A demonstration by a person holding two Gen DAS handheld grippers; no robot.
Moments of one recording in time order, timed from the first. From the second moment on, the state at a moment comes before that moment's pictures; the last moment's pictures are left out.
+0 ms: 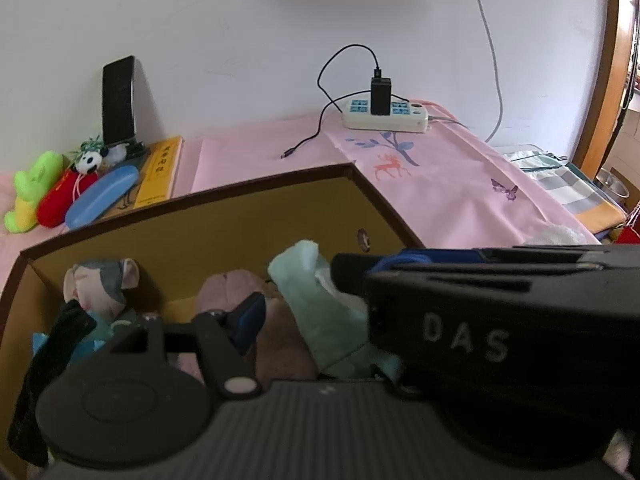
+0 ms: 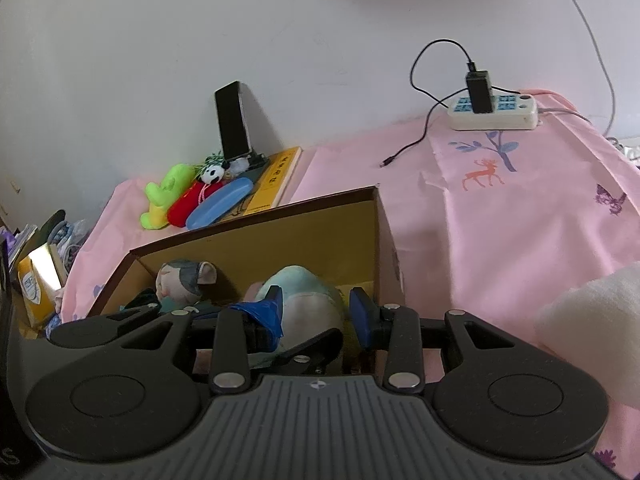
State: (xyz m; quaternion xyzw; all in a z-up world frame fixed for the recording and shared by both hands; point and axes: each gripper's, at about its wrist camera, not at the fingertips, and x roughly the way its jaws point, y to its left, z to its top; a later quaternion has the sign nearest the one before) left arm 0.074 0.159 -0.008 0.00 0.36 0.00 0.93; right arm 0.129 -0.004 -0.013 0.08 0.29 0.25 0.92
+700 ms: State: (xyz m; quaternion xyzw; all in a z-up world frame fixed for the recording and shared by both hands) left arm 0.069 0.160 -0.012 0.00 0.36 0.03 0.93; right arm 0.119 -0.009 -0.013 0.10 0.30 0.24 0.92
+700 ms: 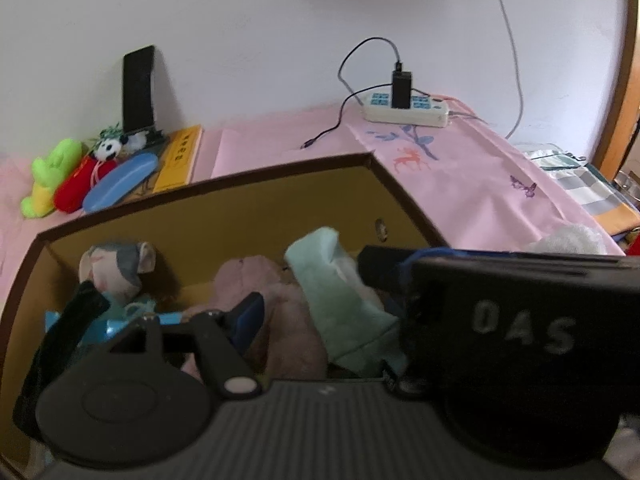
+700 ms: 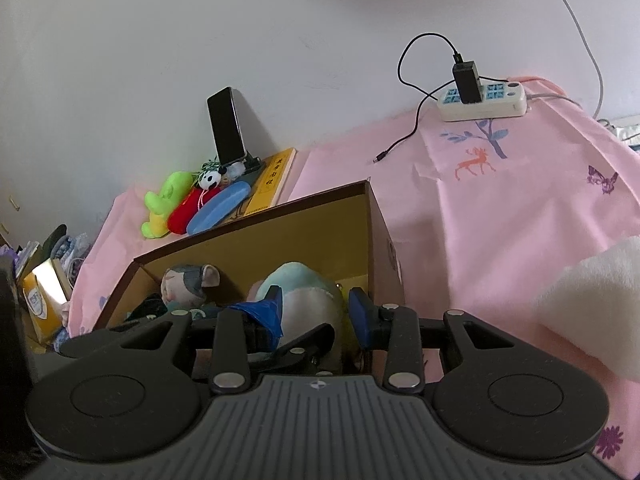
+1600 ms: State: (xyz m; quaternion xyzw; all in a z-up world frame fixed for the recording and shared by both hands) left arm -0.019 0.134 0.019 0.02 0.35 0.11 0.93; right arm 0.027 -0.038 -0.001 0.08 0.24 0.22 0.94
